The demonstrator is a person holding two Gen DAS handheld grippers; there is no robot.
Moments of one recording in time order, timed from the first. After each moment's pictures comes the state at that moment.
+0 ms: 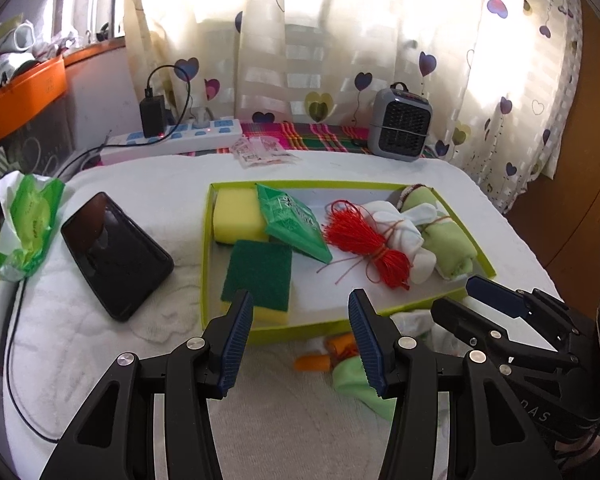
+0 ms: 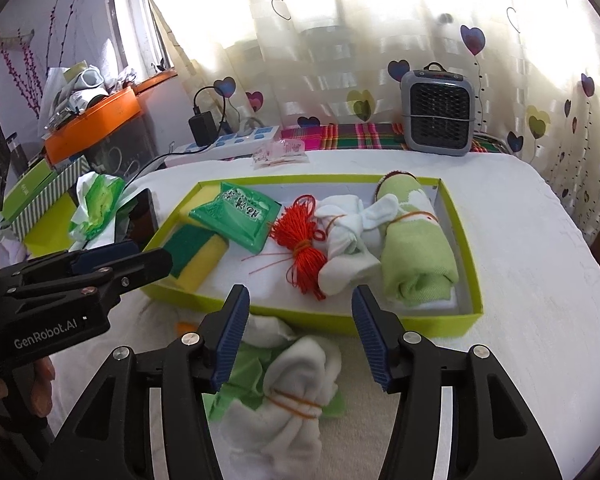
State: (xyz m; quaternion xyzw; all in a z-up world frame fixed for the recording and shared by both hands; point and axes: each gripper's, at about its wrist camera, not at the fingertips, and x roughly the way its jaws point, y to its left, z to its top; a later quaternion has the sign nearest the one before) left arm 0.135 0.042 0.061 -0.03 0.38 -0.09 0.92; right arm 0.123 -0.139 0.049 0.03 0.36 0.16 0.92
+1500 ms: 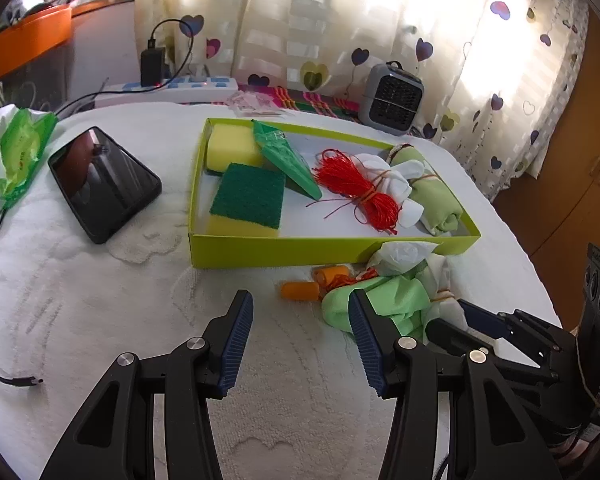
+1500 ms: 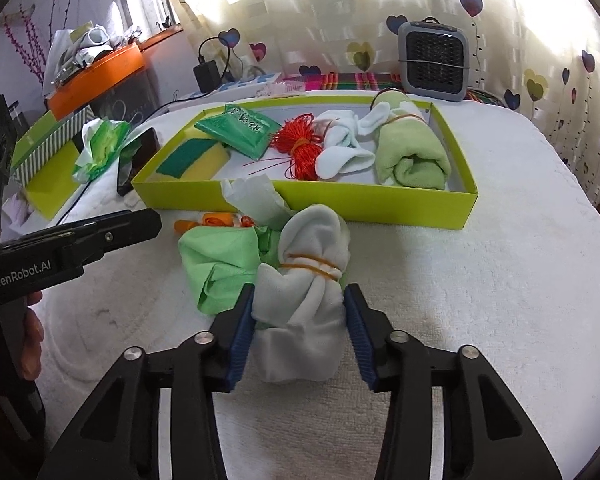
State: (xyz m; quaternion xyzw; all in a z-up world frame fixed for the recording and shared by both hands) left arm 0.106 0.049 0.028 -0.08 0.41 -0.12 0.90; right arm 0.086 -0.147 0.015 0.01 0.41 0.16 0.90
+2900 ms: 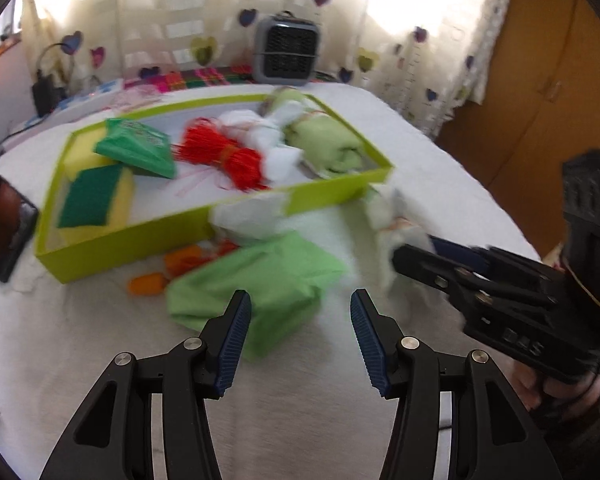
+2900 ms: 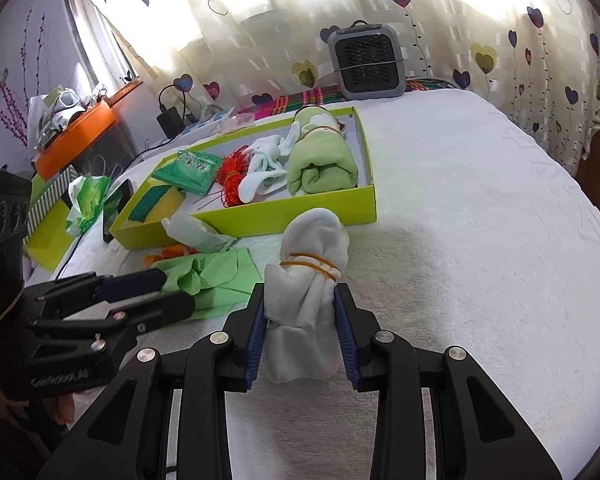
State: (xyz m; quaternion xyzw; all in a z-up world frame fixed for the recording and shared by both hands) left arm 0.095 -0.037 0.020 0.01 0.44 -0.24 0.87; right arm 0.080 -0.204 0.019 0.10 0.39 0.13 0.91
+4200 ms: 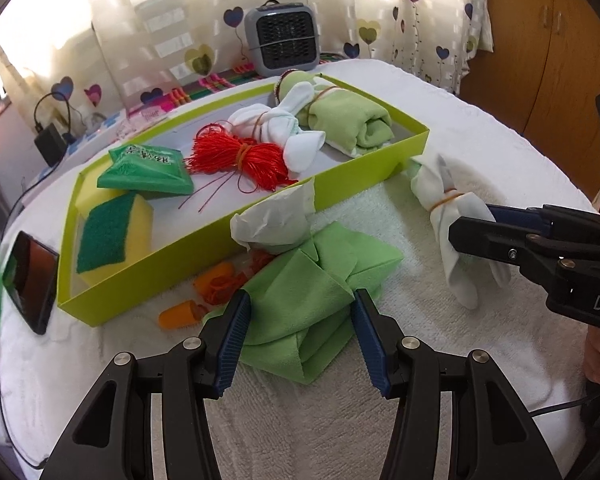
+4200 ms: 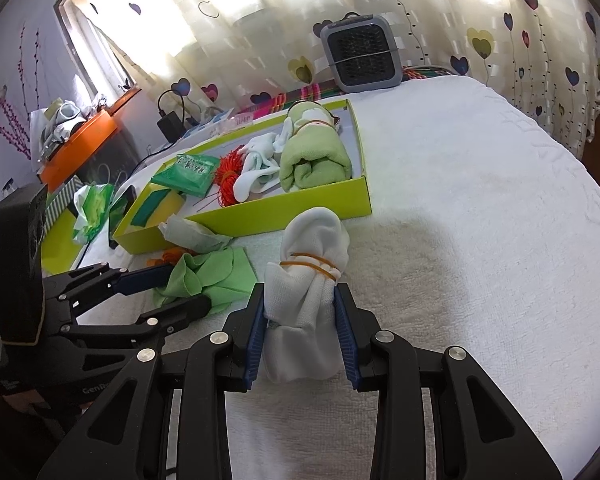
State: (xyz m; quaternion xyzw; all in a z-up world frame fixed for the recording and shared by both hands) left arm 0.112 -0.047 0.004 0.14 0.42 -0.19 0.87; right arm 0.082 -0.212 0.014 0.12 0.40 0.14 0.90
